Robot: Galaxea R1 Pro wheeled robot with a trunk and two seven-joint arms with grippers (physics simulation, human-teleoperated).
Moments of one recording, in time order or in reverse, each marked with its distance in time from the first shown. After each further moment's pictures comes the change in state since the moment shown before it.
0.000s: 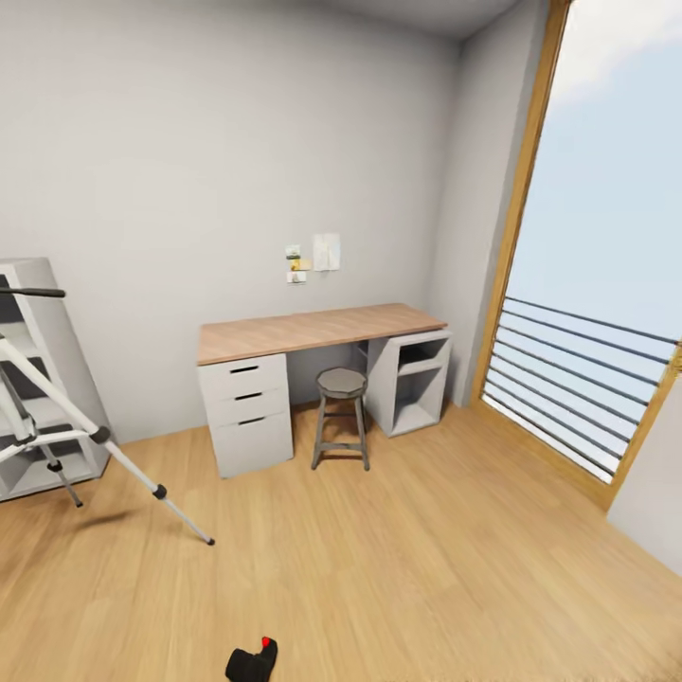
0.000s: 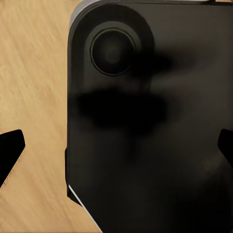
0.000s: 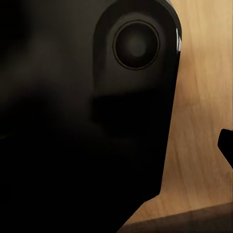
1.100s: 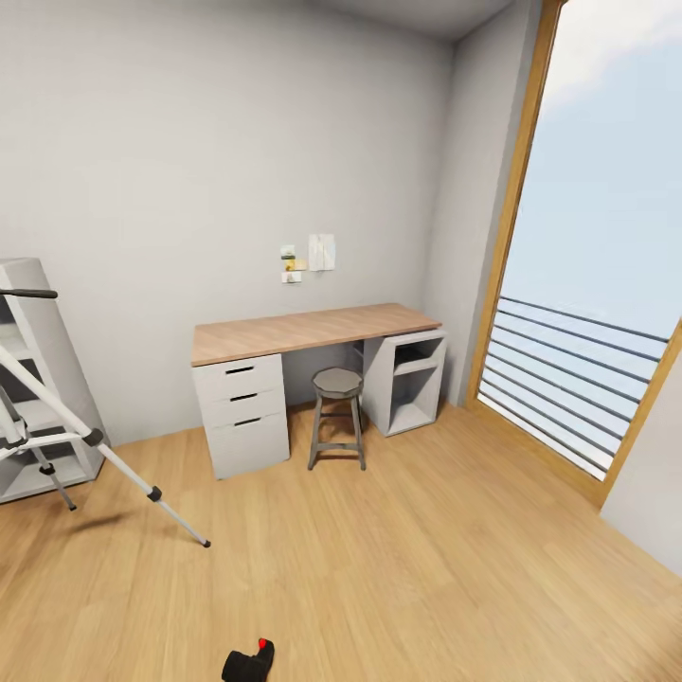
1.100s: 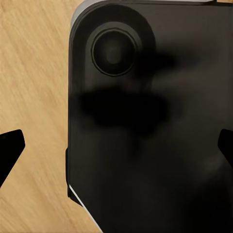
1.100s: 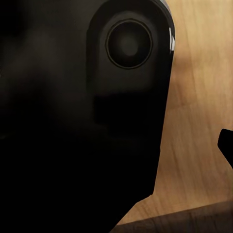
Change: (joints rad) left arm 0.000 0.001 0.001 -0.001 0.001 0.000 0.000; right arm 0.000 -0.014 0.003 0.000 0.006 0.001 0.012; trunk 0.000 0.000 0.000
